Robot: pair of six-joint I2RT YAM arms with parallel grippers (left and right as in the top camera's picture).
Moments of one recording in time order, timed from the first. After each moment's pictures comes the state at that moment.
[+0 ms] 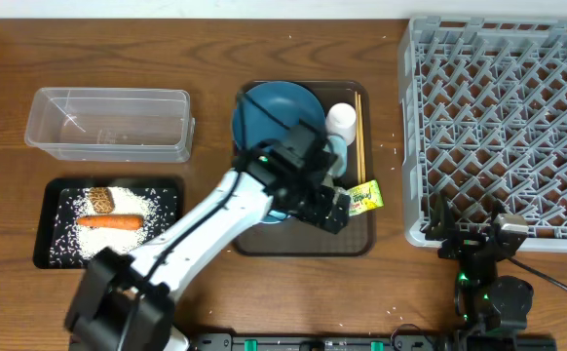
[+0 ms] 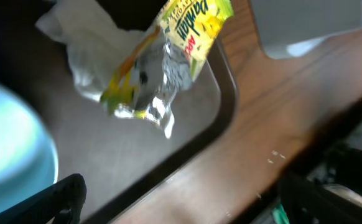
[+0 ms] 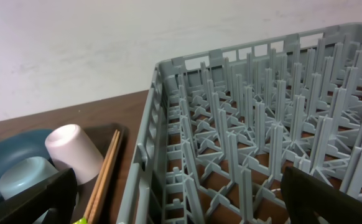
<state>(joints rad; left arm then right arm) -0.68 1.65 1.20 -0.80 0.40 -0.28 -0.05 0.01 0.01 -0.07 -0.01 0.23</state>
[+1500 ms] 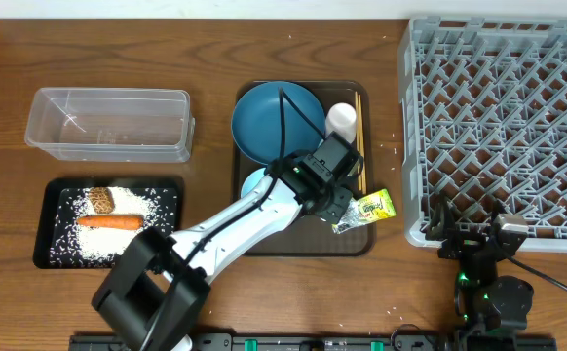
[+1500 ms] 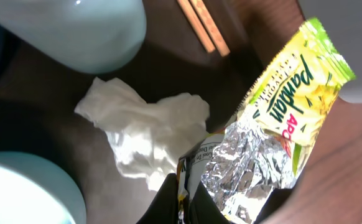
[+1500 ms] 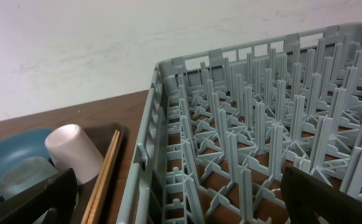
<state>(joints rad) -0.78 1.74 1.20 -0.64 0.11 -0.27 -0.05 0.01 0.01 -0.07 -0.01 0.23</state>
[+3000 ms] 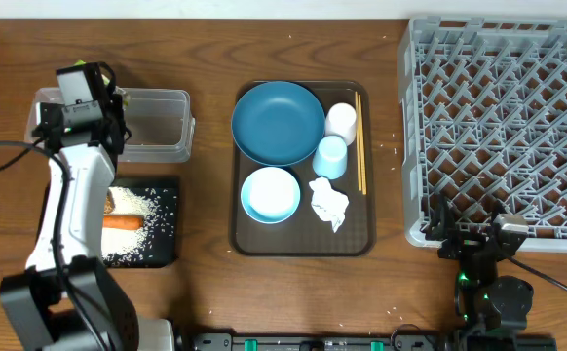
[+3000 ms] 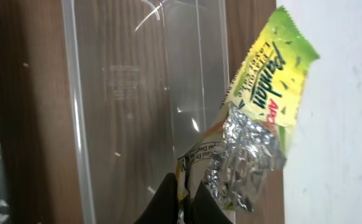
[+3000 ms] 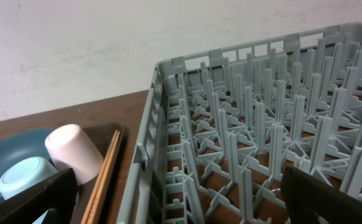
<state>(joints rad) 0.22 1.60 1.20 -0.46 -0.21 -1.33 -0.05 0.01 0.01 -0.07 -0.01 0.23</state>
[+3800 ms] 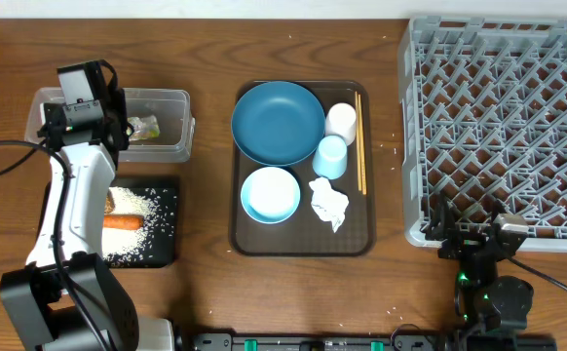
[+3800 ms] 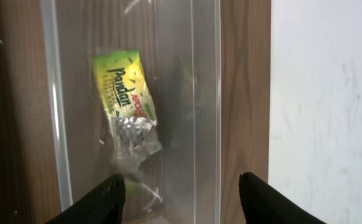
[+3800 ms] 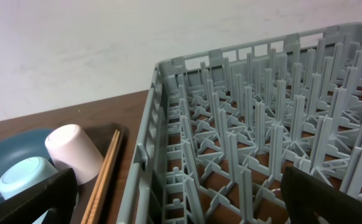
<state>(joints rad) 0.22 1.60 1.20 -0.44 -0.14 -1.36 -0.05 0.01 0.01 -0.07 -0.01 0.23</state>
